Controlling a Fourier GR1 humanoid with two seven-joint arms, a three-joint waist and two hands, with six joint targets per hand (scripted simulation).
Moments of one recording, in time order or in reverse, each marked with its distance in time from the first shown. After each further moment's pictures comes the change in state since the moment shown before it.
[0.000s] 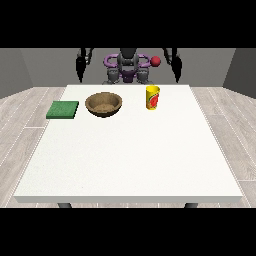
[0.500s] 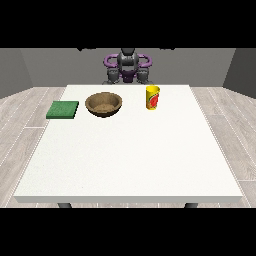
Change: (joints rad) left arm 0.064 -0.053 -0.046 -0.155 0.080 -0.005 0.166; right arm 0.081 0.025 0.019 -0.144 -0.079 0.013 0.149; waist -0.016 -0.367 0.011
